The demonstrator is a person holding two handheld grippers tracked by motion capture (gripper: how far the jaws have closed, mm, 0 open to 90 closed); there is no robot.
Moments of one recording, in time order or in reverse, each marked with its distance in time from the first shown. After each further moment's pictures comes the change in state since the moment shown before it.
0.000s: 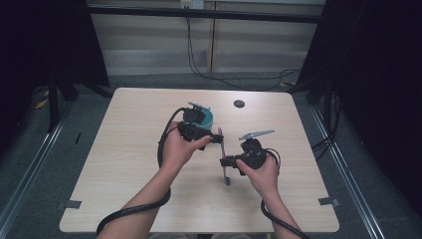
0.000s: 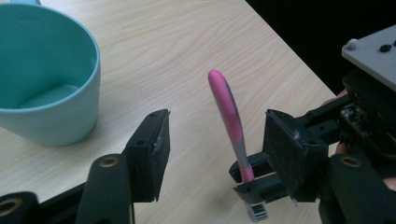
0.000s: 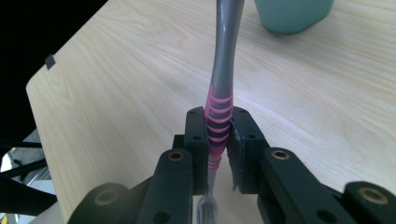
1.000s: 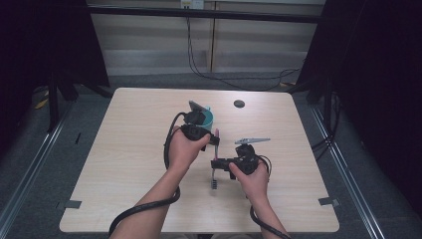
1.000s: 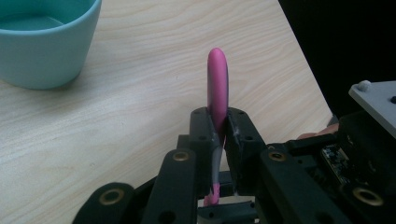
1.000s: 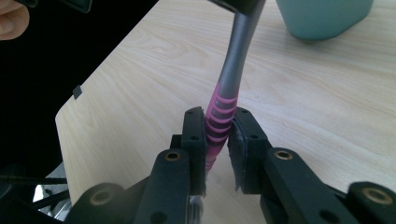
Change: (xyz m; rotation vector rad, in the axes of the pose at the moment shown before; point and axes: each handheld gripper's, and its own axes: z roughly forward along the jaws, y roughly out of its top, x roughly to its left) left arm 0.006 -0.001 0.016 0.109 -0.018 -0.276; right arm 0.006 -0.014 0.024 -0.116 0.085 0.082
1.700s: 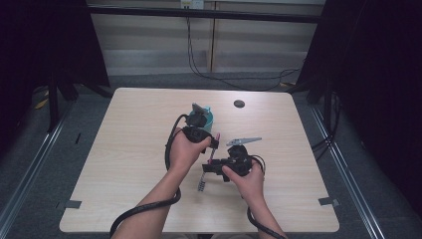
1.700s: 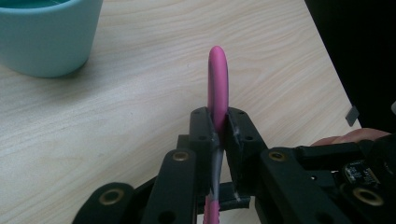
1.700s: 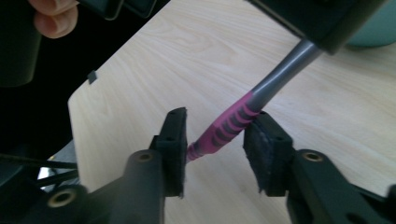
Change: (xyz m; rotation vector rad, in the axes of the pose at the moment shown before) left arm 0.001 -0.003 0.010 0.043 0.050 0.006; right arm 0.014 0.003 0.013 0.027 0.053 -0.084
